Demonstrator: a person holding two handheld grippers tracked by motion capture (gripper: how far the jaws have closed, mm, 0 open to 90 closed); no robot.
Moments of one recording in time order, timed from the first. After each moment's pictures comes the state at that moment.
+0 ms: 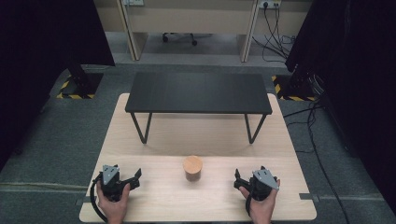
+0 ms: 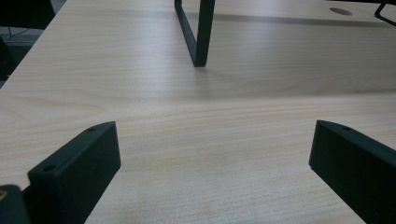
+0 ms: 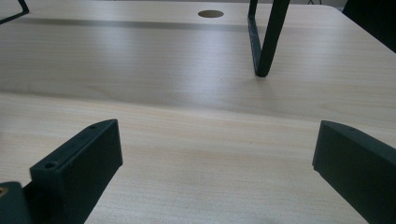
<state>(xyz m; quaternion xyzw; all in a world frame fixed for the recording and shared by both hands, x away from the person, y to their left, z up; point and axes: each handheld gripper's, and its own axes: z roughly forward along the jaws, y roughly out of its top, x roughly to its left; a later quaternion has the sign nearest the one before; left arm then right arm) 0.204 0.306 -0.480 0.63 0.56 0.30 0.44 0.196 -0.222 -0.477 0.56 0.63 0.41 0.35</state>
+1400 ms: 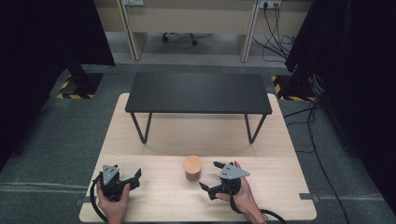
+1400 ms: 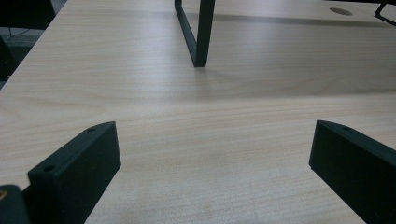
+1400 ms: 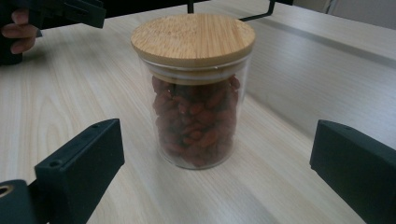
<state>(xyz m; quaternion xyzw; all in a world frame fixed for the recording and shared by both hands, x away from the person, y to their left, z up) 0.204 0.306 -0.480 0.63 0.56 0.30 0.44 0.282 -0.237 -0.480 0.24 0.80 0.53 0.16</state>
